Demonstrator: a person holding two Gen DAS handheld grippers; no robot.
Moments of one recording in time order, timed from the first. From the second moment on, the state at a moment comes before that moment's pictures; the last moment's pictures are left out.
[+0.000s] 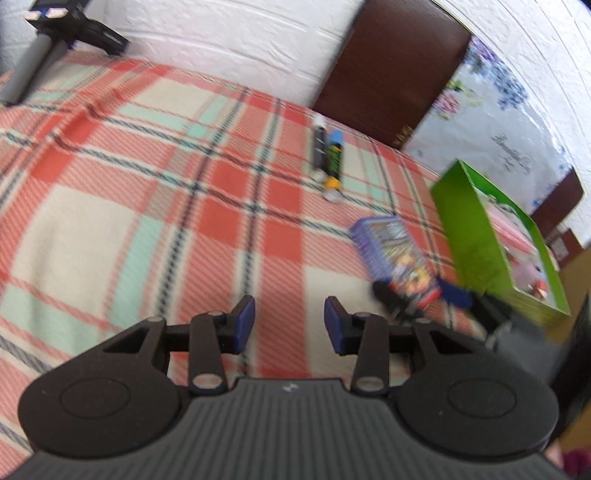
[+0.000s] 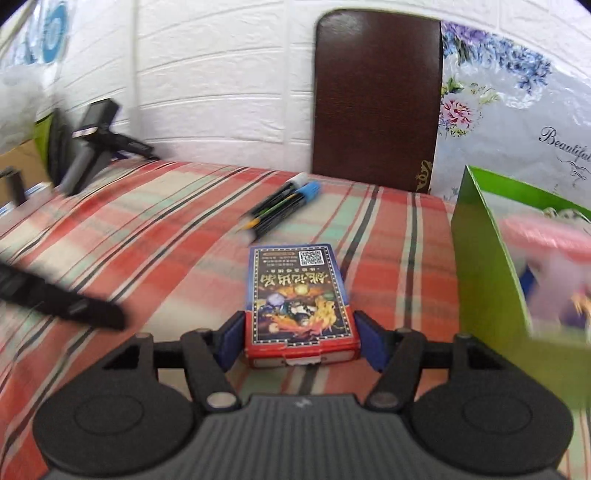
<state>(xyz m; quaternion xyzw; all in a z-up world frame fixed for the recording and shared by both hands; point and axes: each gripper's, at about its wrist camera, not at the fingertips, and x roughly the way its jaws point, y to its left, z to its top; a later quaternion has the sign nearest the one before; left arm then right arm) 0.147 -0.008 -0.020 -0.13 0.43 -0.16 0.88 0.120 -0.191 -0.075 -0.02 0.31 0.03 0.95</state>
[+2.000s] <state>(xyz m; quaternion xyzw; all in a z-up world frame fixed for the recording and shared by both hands) 0.150 -0.216 0.050 0.06 0.33 -0.21 0.92 0.033 -0.330 -0.030 0.05 0.14 -0.14 0.98</state>
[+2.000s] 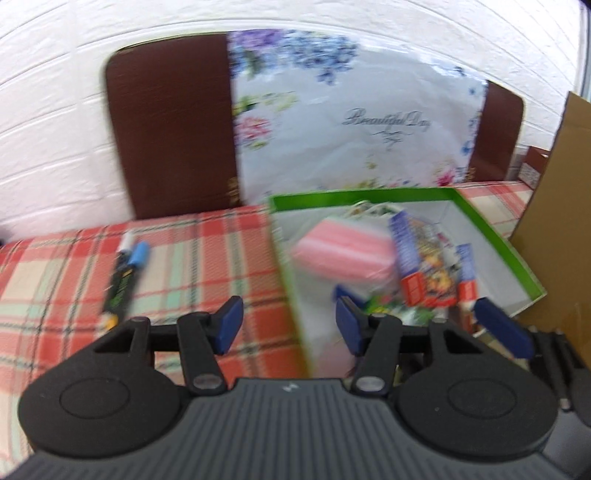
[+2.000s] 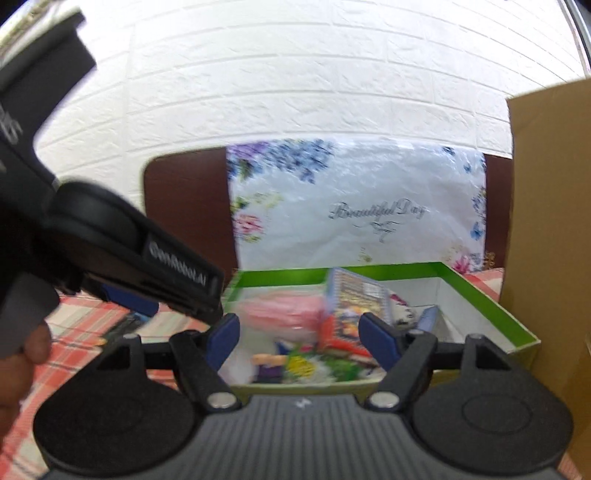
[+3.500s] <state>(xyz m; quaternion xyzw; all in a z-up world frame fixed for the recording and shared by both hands) 0.194 0.028 -0.048 0.01 0.27 -0.05 0.96 0.223 -0.190 -0.081 0.08 0.32 -0.02 0.95</state>
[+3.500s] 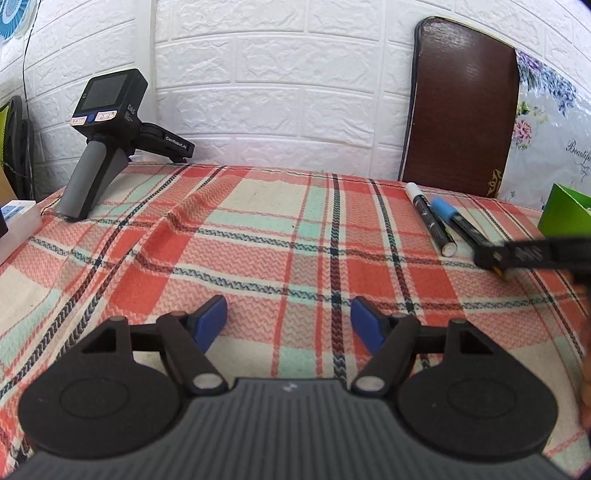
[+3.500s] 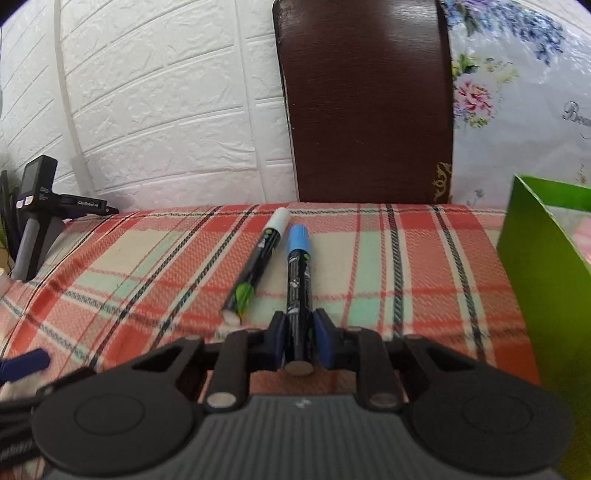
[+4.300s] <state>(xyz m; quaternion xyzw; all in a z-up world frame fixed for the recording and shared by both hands) 0.154 -0.124 0.029 -0.14 0.41 -0.30 0.85 0.041 -0.234 -0.029 0.16 0.20 0.03 0.97</state>
